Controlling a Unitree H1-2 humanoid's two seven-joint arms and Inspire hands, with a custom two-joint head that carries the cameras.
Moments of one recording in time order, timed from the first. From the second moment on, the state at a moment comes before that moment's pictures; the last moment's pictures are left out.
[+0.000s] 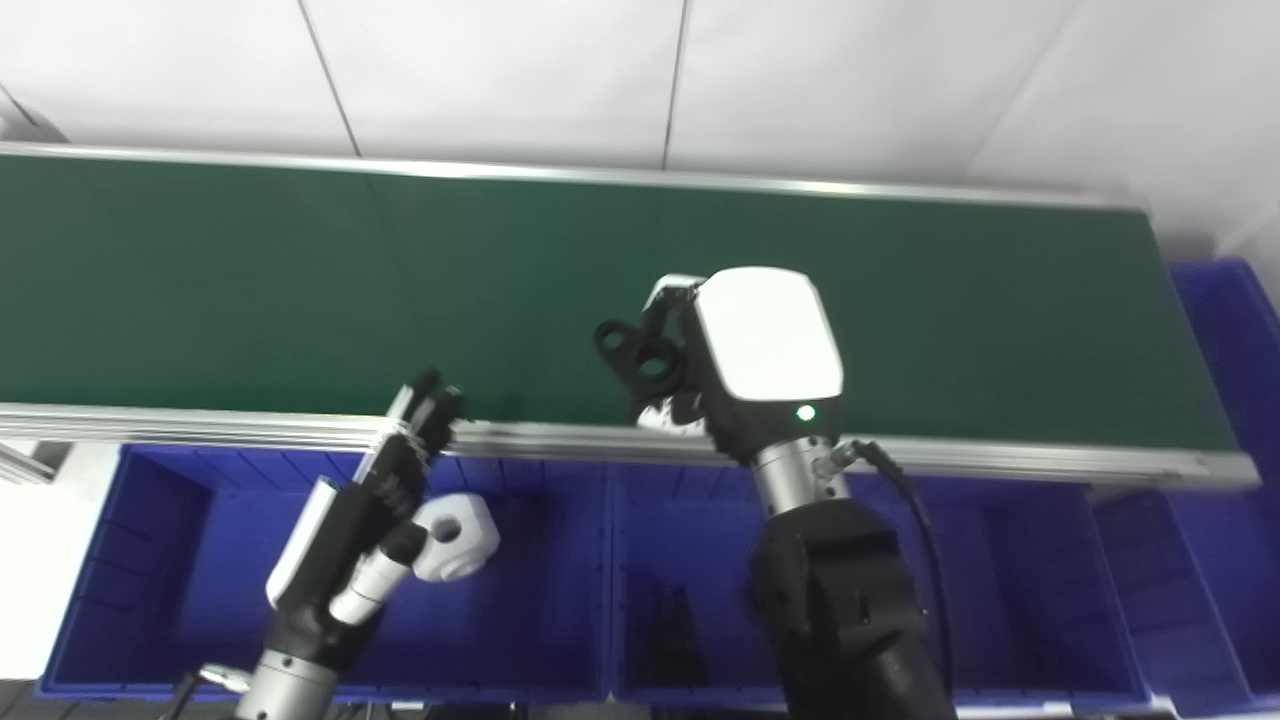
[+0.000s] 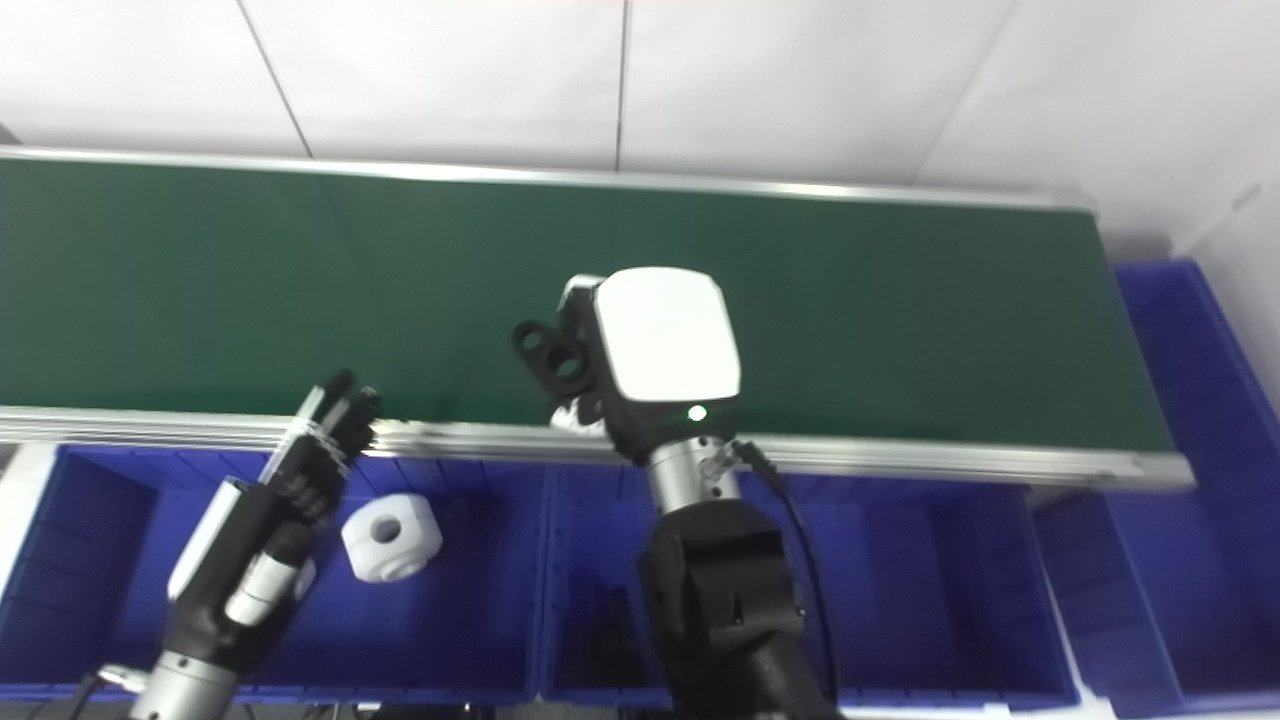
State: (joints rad) left arm 0.46 0.24 -0.24 -0.39 -0.17 -0.08 -0.23; right arm 0.21 0.06 0.50 -0.67 -1.63 0.37 0.45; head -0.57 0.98
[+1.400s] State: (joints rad) left arm 0.40 0.27 -0.12 -0.38 -0.25 0.00 -0.35; right arm 0.51 0.18 0.20 -0.62 -1.78 0.35 0.48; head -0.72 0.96
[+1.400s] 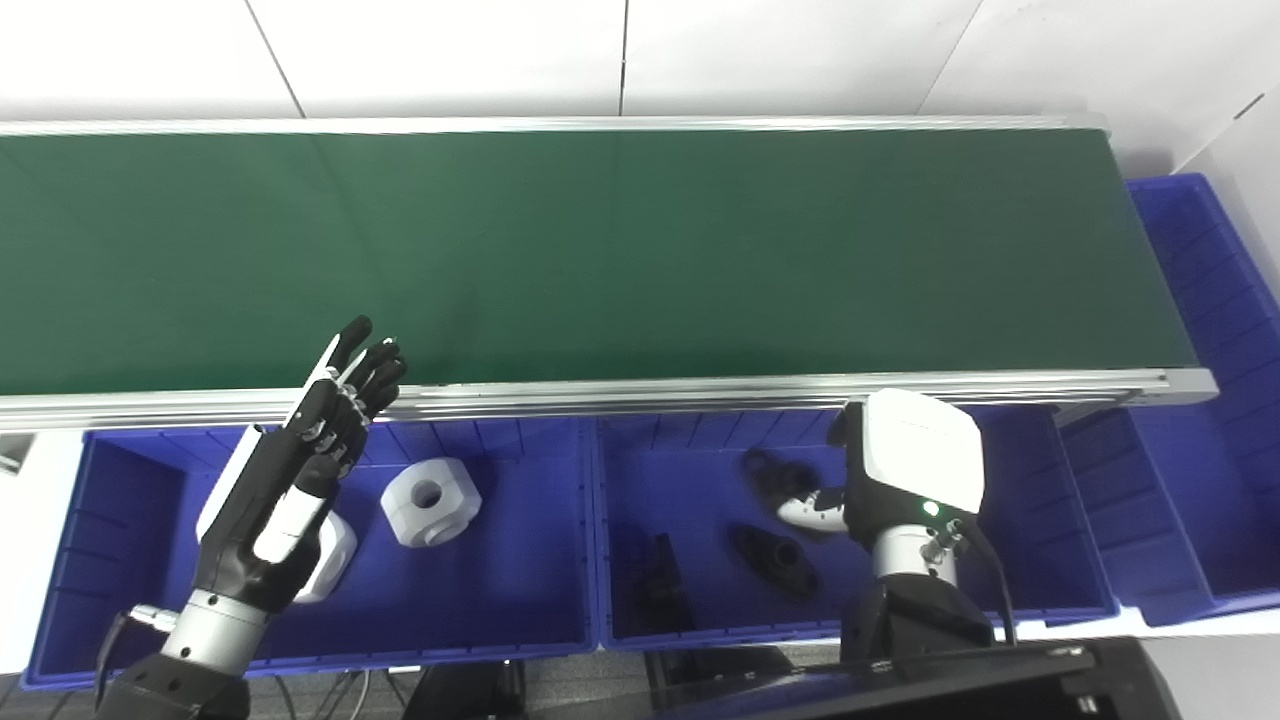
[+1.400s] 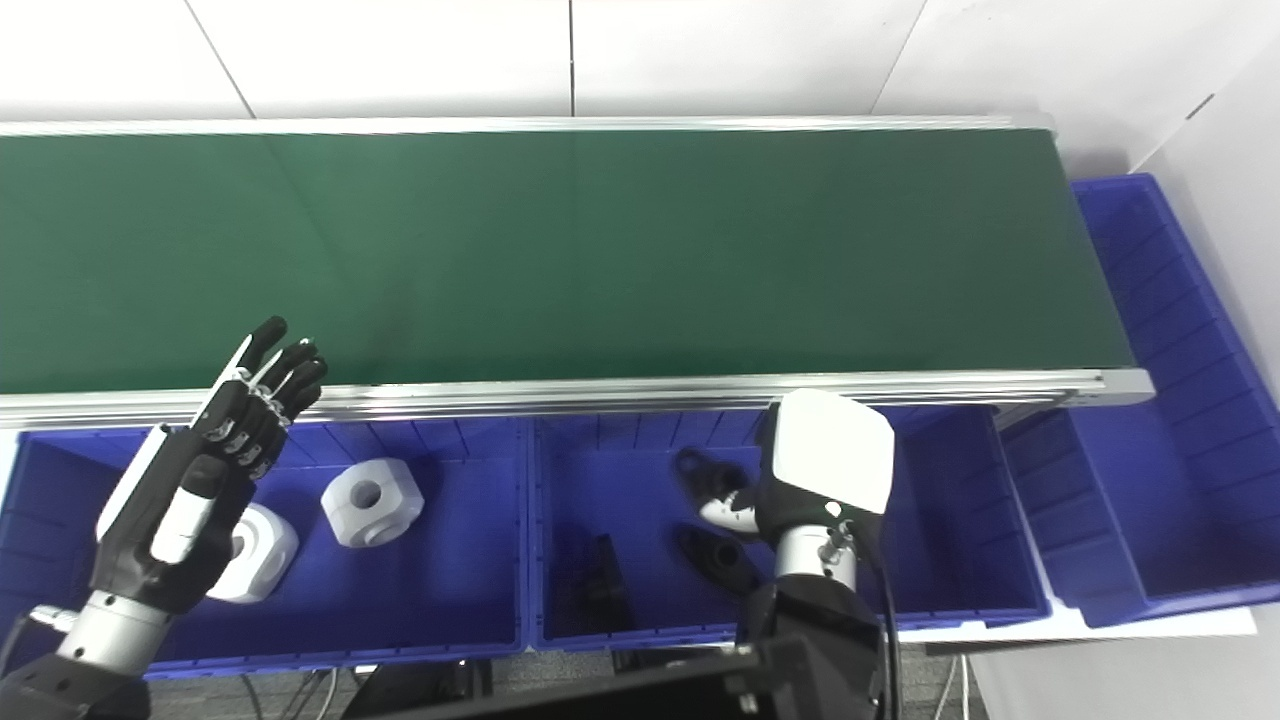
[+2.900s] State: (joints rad) left arm 0.49 0.15 -0.18 -0.28 -0.07 -0.14 -0.32; right arm 0.75 0.09 0.29 -0.25 -0.31 -0.27 -0.03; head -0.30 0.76
